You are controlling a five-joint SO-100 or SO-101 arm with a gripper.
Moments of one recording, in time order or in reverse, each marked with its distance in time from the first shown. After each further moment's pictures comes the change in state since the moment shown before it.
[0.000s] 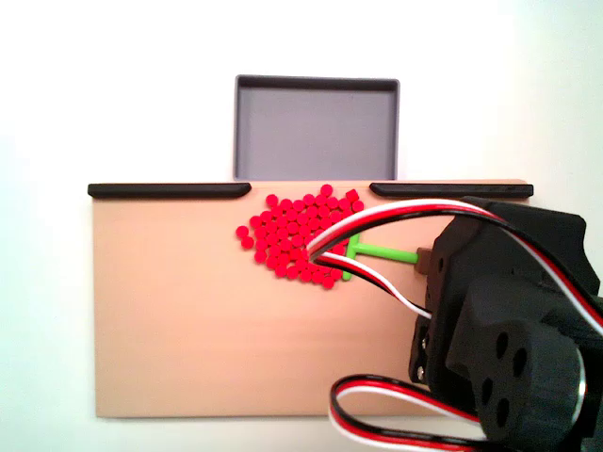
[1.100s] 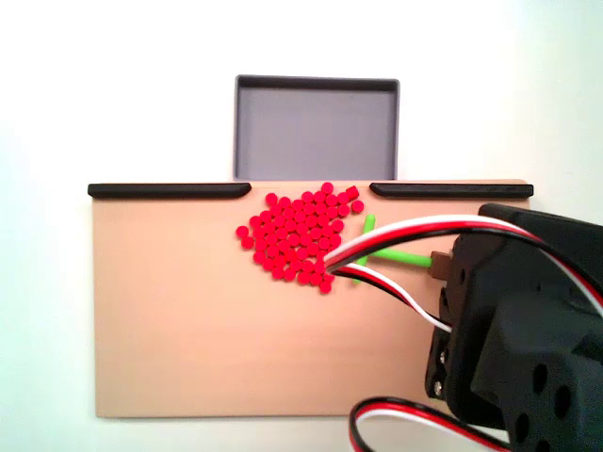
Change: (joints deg) arm 1.8 3.7 0.2 1.1 0.0
